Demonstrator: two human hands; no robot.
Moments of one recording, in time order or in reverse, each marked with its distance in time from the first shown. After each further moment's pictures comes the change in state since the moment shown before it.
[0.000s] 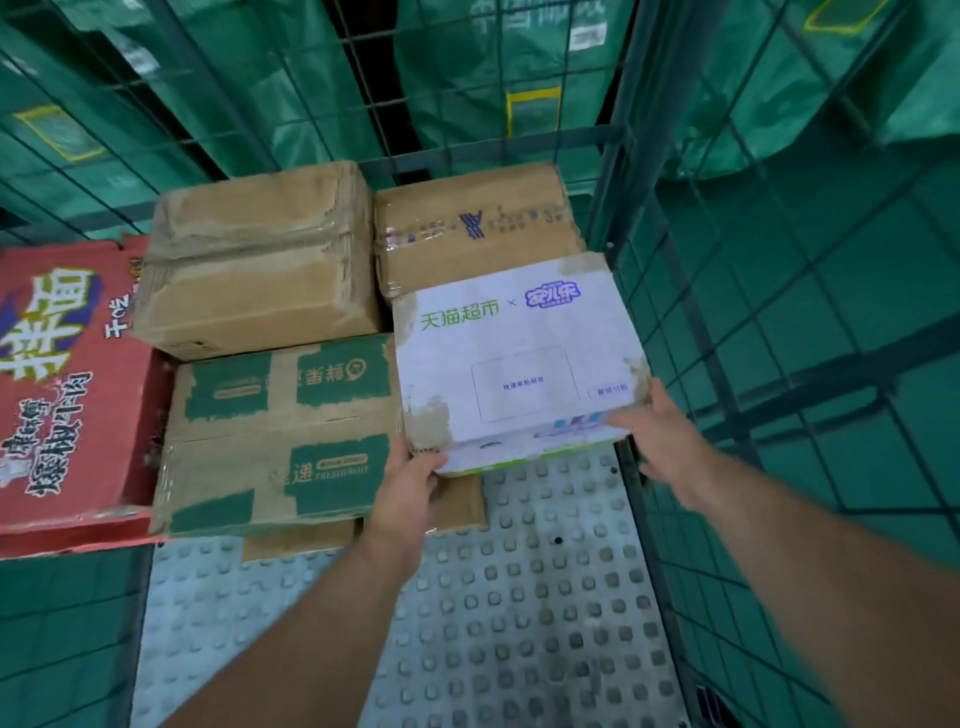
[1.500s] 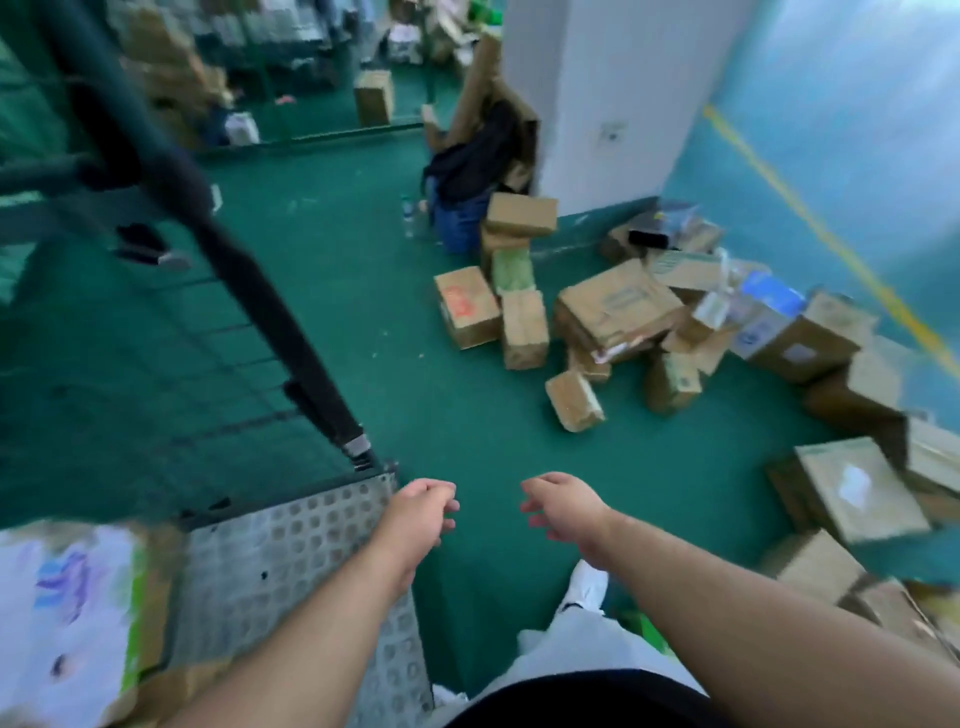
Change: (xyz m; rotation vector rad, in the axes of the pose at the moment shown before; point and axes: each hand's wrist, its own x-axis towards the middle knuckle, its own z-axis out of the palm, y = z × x) left_hand -0.466 -0.271 -0.037 1.566 -1.235 0.248; right_hand -0.639 0.414 0.189 1.245 0.882 0.448
